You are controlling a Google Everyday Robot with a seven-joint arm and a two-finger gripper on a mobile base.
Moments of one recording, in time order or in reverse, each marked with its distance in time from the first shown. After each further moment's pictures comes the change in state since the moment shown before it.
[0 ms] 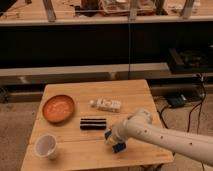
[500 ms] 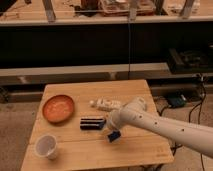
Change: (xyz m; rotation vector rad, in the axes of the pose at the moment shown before) arm -0.047 -0.033 0.002 -0.015 -0.060 -0.102
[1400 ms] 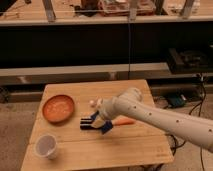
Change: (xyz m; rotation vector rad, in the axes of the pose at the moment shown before) arm -0.081 -0.027 -0.005 0.037 -0.073 -0.078
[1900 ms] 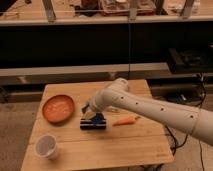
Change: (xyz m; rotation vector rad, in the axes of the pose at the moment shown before) arm -0.035 -0.025 0.014 0.009 -0.010 -0.005
